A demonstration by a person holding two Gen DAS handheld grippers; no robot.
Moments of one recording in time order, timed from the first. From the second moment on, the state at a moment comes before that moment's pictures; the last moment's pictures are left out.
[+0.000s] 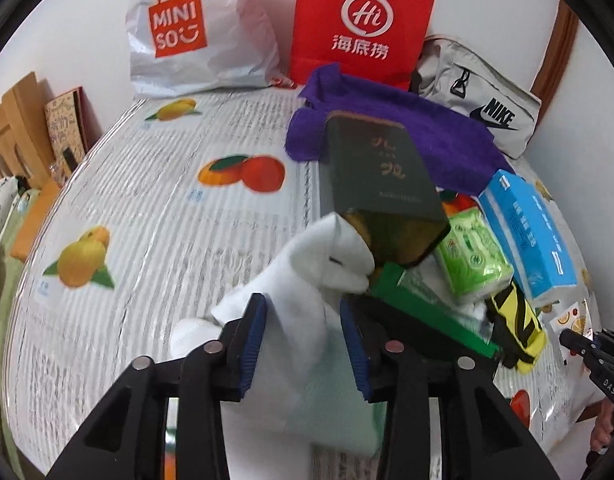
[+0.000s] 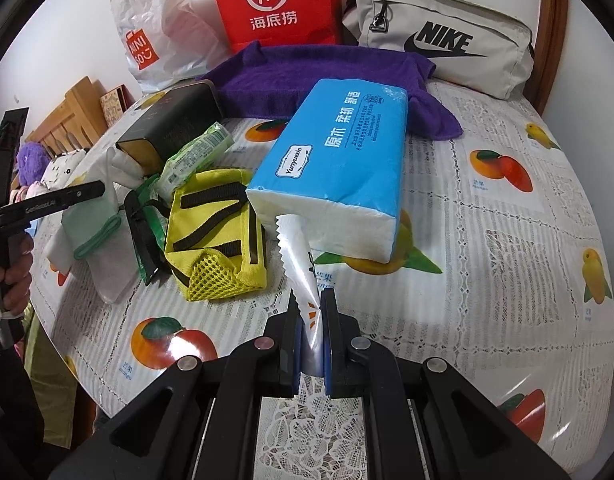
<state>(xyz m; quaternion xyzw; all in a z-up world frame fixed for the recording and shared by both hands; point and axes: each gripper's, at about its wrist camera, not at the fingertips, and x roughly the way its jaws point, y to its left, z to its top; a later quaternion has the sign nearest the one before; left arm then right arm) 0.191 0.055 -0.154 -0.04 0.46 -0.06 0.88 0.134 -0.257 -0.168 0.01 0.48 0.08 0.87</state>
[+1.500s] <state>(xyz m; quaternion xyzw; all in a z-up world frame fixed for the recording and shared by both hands) 0.228 0.038 -0.033 -0.07 0.38 -0.14 0.91 0.212 -0.266 -0.073 0.01 0.42 0.08 0.91</state>
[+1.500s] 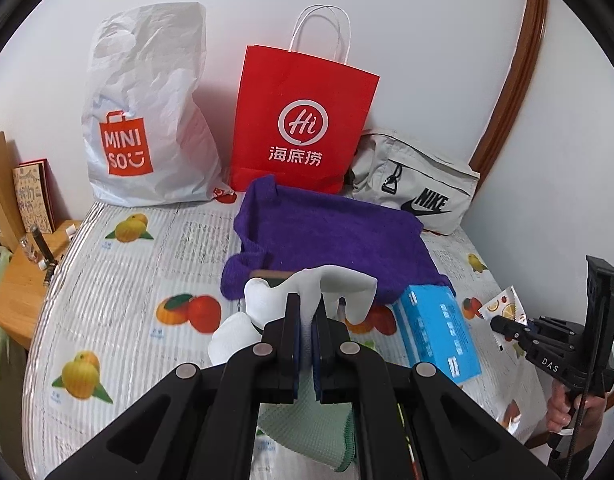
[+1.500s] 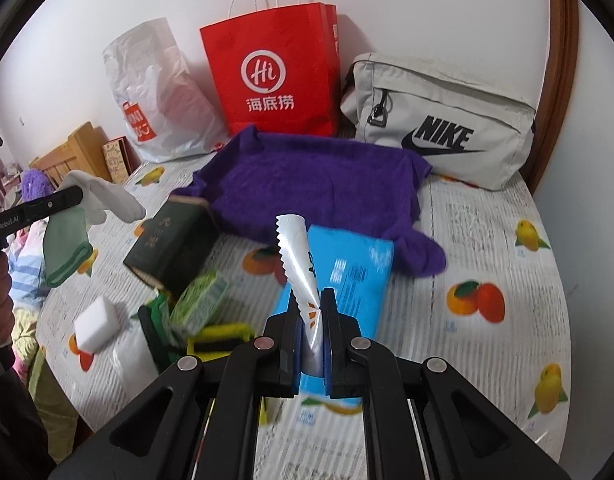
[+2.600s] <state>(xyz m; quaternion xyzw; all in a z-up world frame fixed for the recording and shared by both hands) 0.419 0.000 -0.057 -0.04 0.42 -0.12 0.90 0.395 -0.289 -0.110 0.02 0.45 0.05 0.89</state>
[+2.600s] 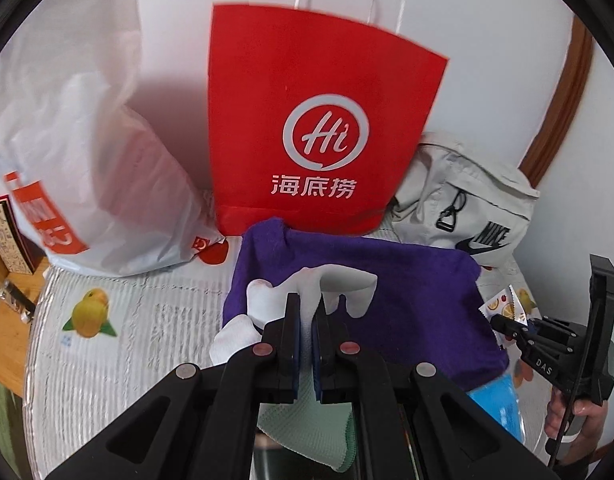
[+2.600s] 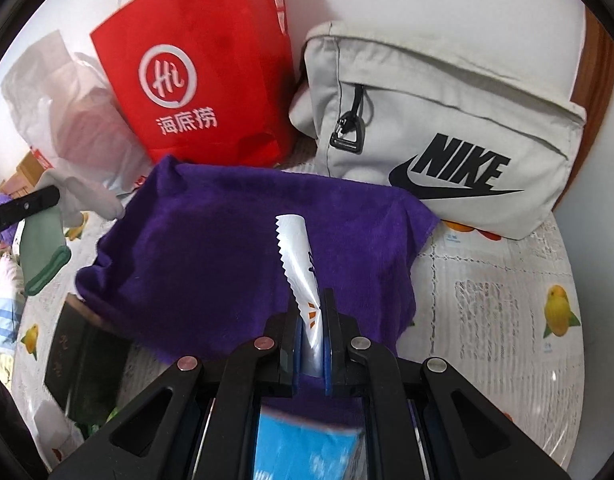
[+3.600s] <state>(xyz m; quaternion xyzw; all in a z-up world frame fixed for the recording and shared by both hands) 0.497 -0.040 -0.133 -0.01 0.51 -0.11 0.85 0.468 -0.288 -0.169 0.01 0.53 0.07 0.85</state>
